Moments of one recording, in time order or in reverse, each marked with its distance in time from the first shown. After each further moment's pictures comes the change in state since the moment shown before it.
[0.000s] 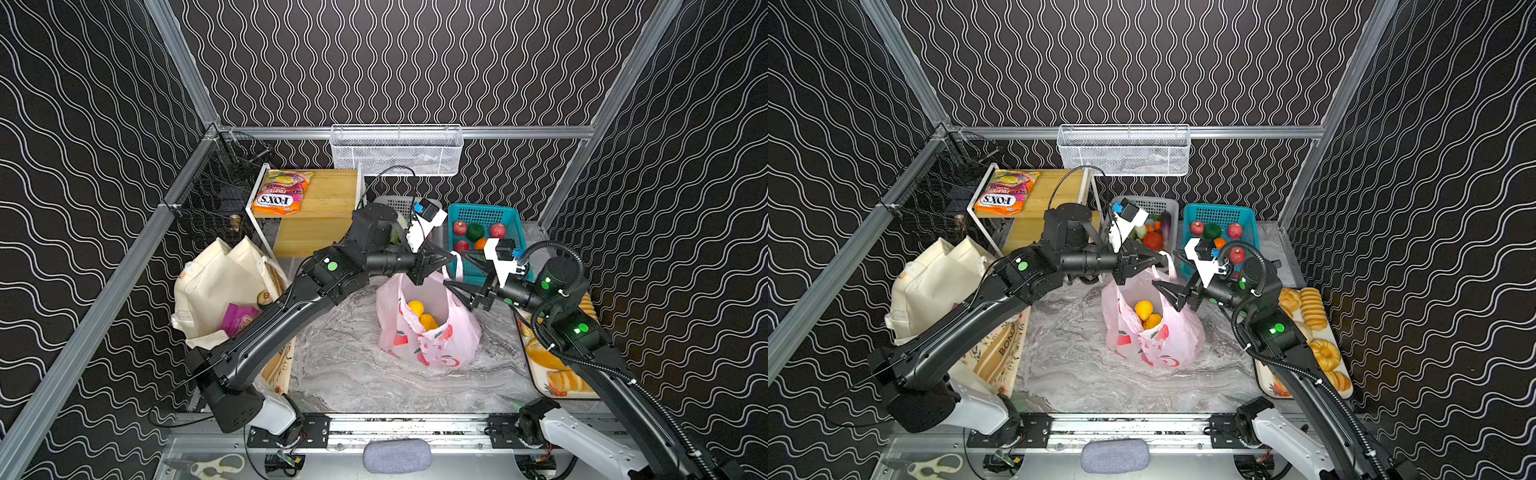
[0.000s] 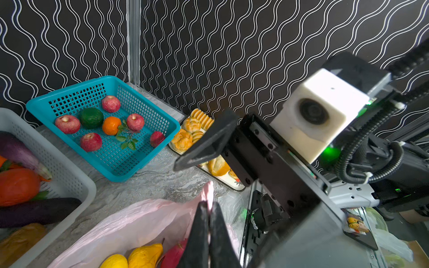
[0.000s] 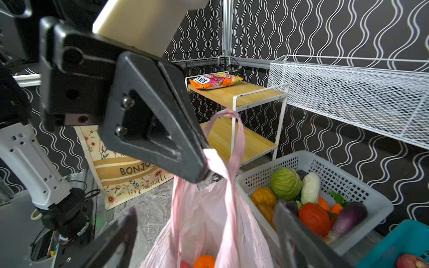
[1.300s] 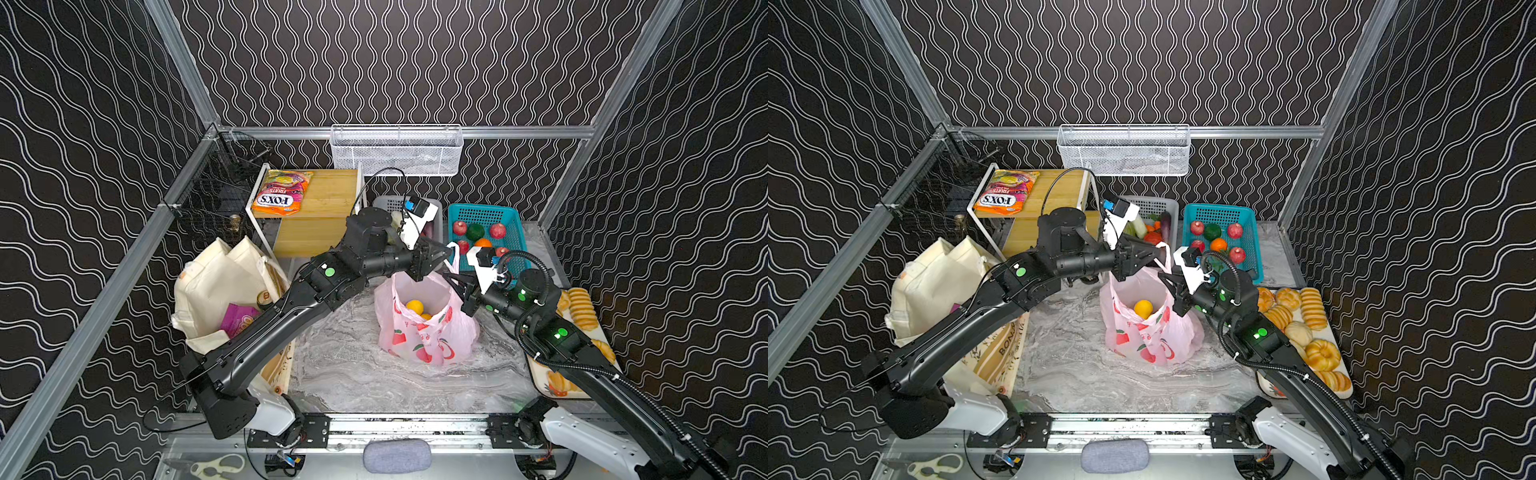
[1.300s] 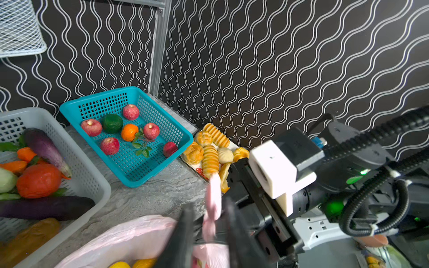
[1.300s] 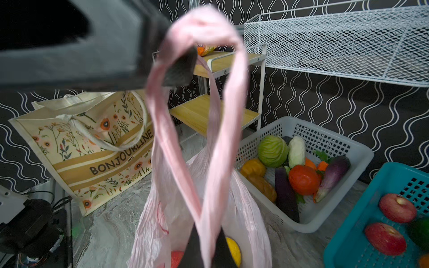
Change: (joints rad) left arm -0.001 -0.051 -0.069 0.087 -0.134 -0.073; right arm 0.139 -0.005 -0.133 0.062 0.294 0.074
